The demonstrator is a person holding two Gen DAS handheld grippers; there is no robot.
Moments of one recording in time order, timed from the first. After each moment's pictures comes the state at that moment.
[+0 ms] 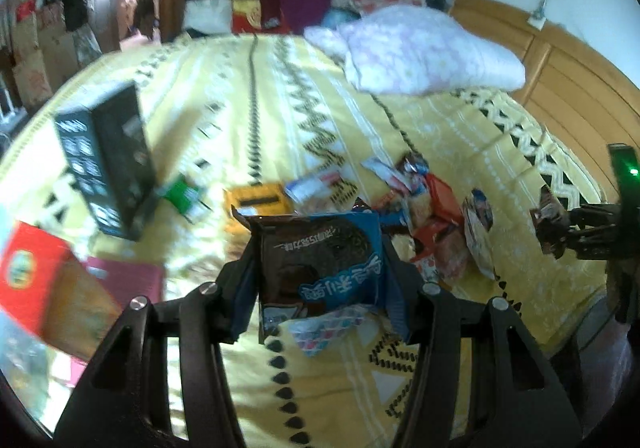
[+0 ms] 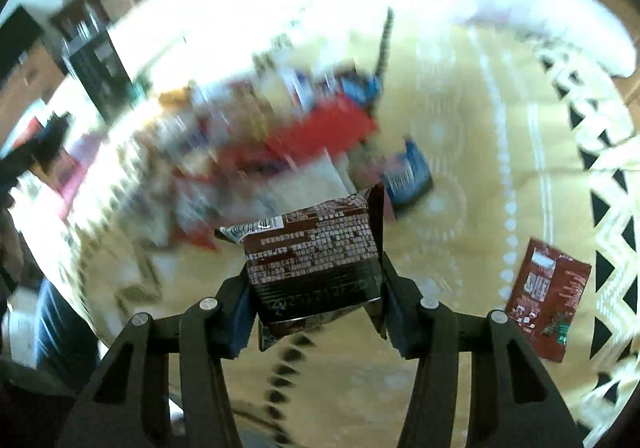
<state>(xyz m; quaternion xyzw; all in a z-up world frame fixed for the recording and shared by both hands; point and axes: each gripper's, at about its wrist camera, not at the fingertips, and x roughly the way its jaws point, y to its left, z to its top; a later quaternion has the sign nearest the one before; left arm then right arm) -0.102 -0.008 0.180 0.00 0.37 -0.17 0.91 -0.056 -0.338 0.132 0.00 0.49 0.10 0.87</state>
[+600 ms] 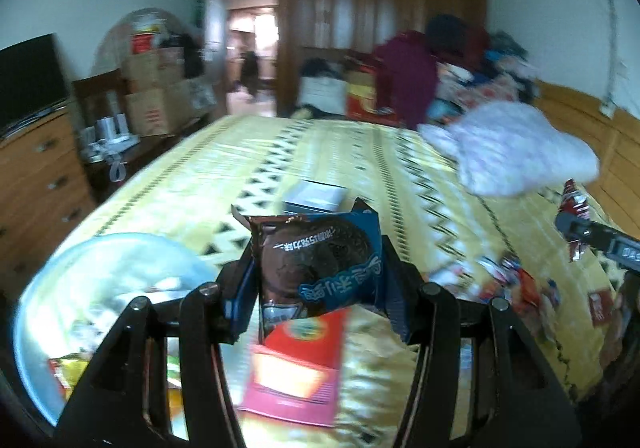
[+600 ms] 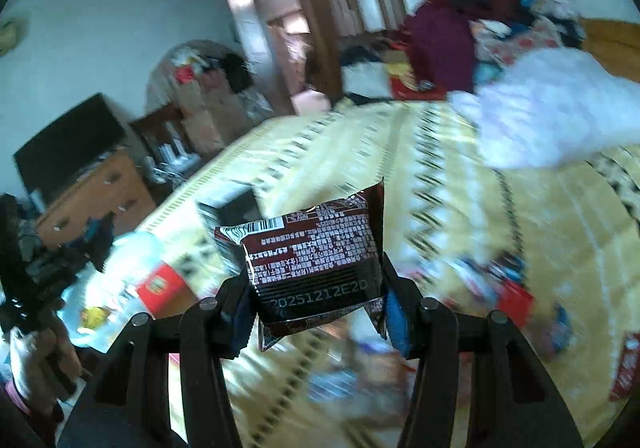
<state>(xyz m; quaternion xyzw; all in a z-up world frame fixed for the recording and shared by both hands) -0.139 0.158 0.271 -0.03 0.25 0.02 0.97 -0.029 -0.118 0.261 0.08 0.27 0.23 0.93</state>
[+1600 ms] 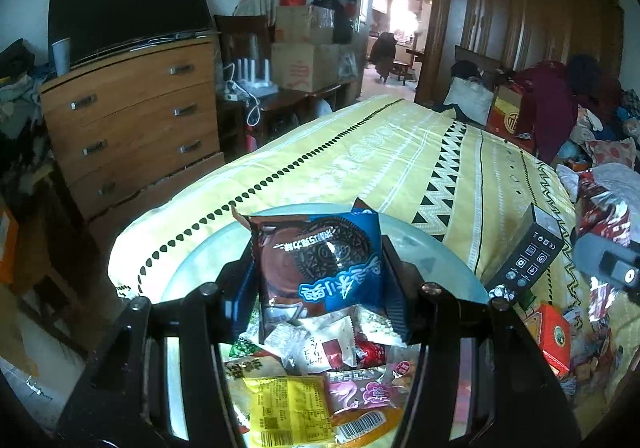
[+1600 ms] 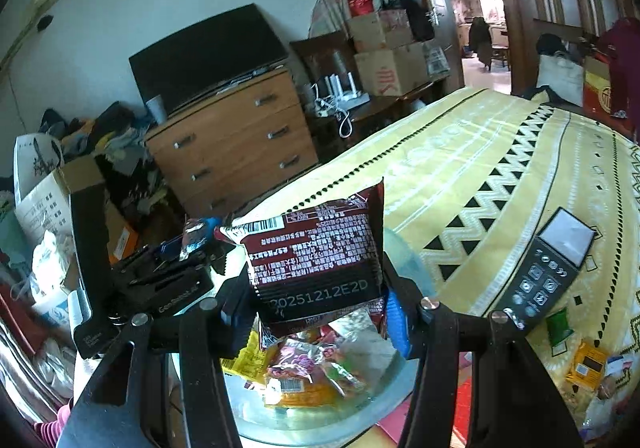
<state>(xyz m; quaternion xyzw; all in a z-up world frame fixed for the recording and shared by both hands) -0.165 0.381 0.239 -0.12 0.28 0.21 0.93 -0.026 0.271 0.272 -0.01 0.32 0.46 0.83</state>
